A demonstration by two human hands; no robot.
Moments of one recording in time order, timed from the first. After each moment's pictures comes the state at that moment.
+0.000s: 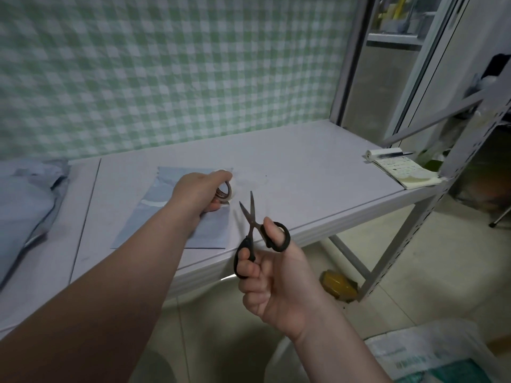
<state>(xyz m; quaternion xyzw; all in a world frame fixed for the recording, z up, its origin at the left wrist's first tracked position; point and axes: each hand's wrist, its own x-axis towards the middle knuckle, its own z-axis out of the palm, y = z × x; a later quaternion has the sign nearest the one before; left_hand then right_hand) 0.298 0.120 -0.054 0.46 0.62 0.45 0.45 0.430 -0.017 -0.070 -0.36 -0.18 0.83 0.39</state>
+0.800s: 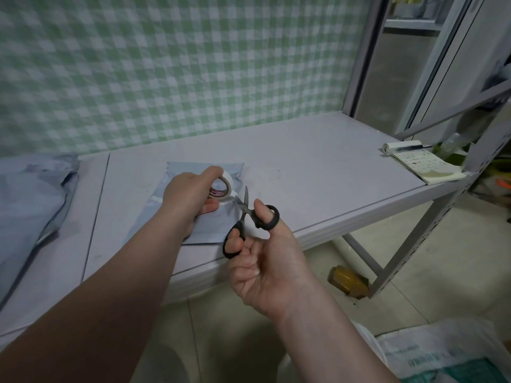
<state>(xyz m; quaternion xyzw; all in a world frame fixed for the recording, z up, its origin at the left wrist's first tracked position) 0.271 0.121 -0.063 0.42 0.62 0.49 0.45 0.395 0.000 -0.051 -0.32 -0.07 0.84 0.43</state>
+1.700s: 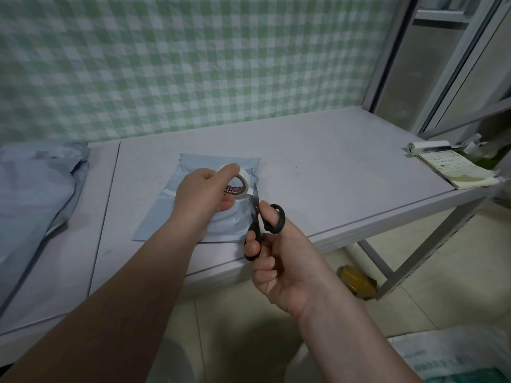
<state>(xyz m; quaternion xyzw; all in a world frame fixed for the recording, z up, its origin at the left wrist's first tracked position) 0.265 0.118 -0.075 0.44 0.61 0.50 0.43 0.392 0.014 -0.055 -0.42 -0.14 0.79 0.42</state>
